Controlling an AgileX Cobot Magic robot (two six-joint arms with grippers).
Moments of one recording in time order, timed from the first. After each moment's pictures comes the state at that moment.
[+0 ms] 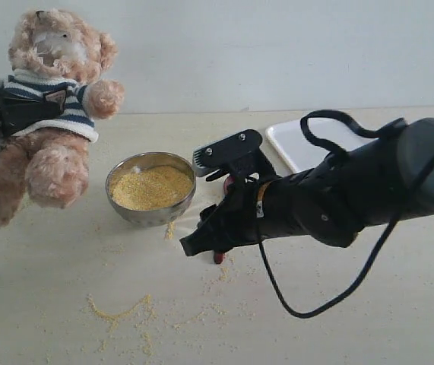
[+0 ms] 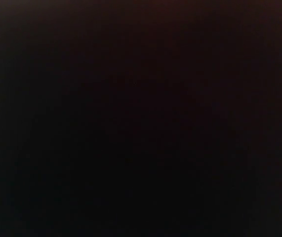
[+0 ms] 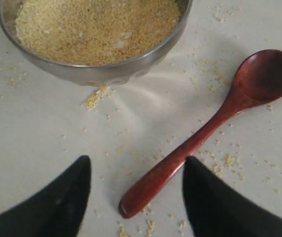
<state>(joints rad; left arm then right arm) 0.26 1.83 -0.92 -1.72 1.07 1.39 0.74 1.86 -0.92 -0.13 -0.08 0.22</state>
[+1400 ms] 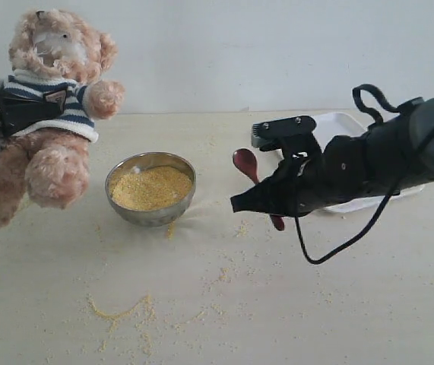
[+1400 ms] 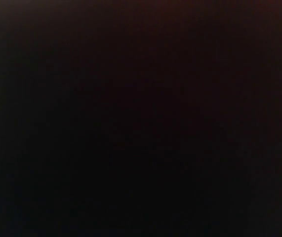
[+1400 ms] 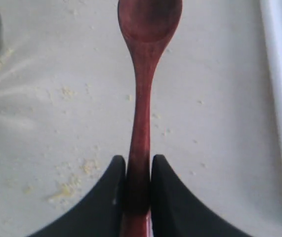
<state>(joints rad) 0.26 1.83 -0.92 -1.72 1.07 1.39 0.54 1.94 -0.99 0.28 -0.02 -0.10</state>
